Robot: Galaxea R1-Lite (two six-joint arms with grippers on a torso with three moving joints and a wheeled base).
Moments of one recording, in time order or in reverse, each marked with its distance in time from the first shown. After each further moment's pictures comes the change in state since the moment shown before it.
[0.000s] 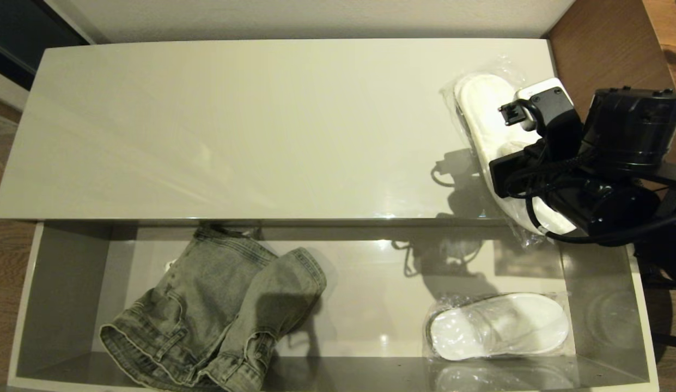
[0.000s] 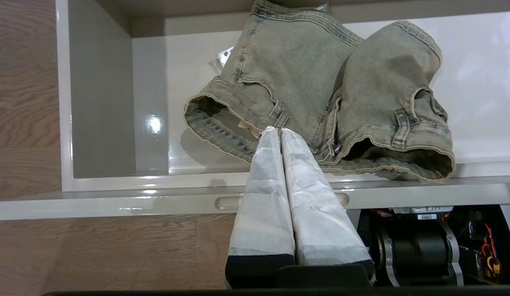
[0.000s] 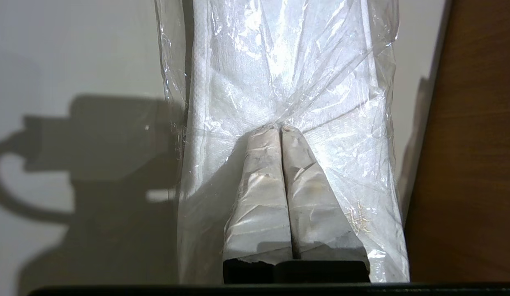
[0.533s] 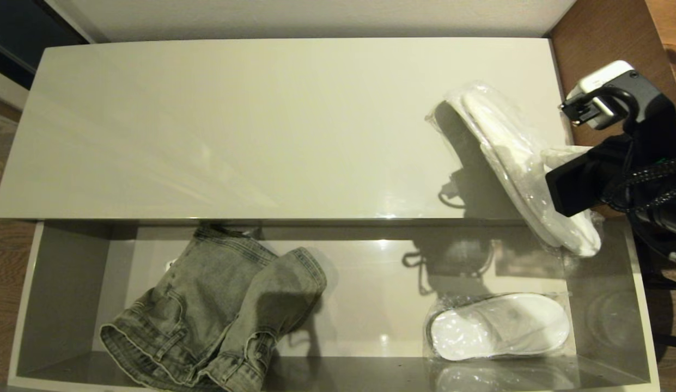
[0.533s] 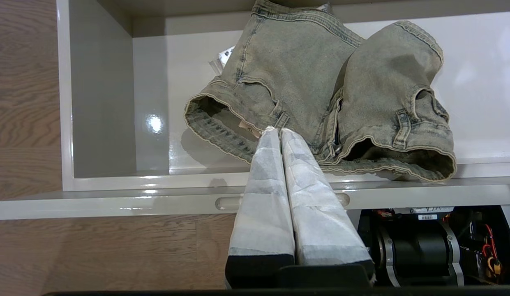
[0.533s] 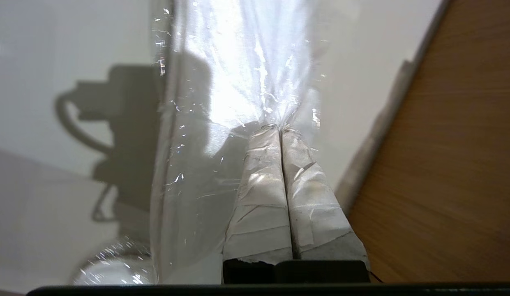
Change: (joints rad) left arm 0.000 0.000 0.000 0.000 0.000 0.000; right arm 0.046 -0.256 0.008 0.341 0.088 -0.066
